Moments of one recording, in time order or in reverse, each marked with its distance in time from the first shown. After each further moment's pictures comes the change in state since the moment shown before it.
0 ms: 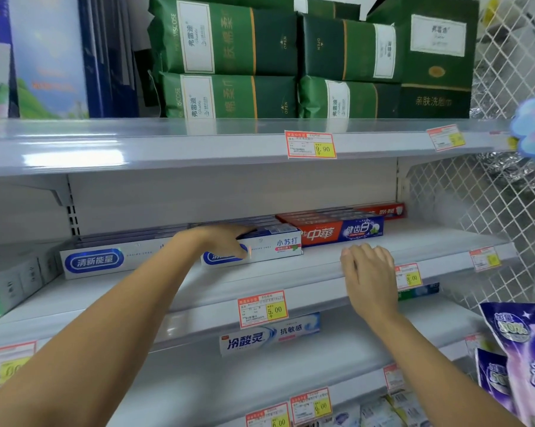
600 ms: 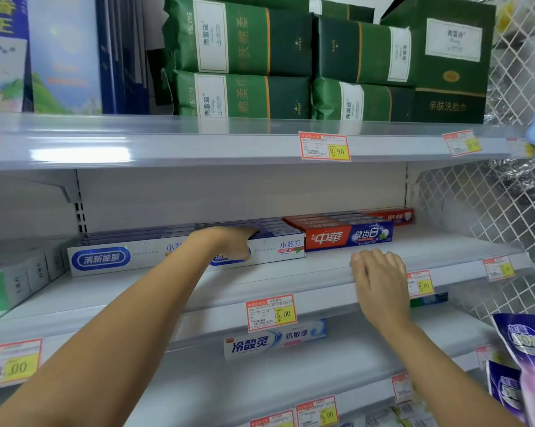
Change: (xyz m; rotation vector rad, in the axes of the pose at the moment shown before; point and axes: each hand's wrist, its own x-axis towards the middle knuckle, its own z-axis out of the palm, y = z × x) left_hand 0.009 -0.005 0.005 0.052 0.012 -0.036; right_hand 0.000 -0.001 0.000 -0.010 0.001 -0.036
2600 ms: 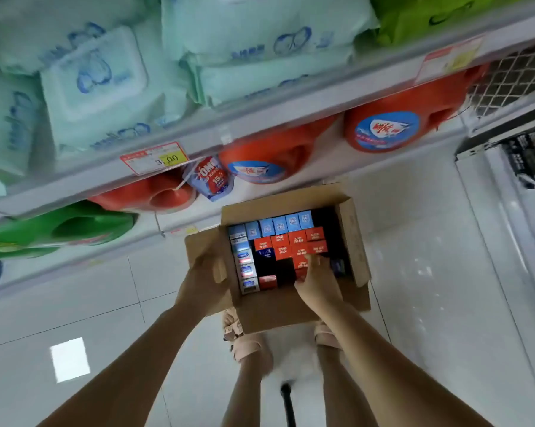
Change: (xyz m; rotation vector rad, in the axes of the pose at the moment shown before) left_hand -0.292 0.057 0.877 -0.558 -0.729 -0.729; right_hand -0.848 0.119 0.134 -0.020 -1.682 0.889
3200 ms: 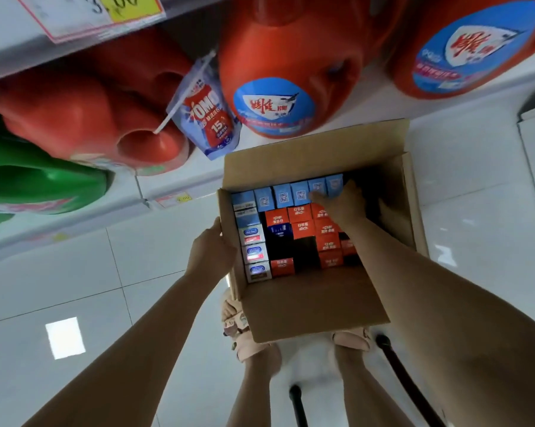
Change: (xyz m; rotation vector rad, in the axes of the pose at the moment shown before) left_hand 0.094 -0.040 0.070 -0.081 0.031 -0.030; right_hand 0.163 0.020 0.040 0.322 0.245 0.112
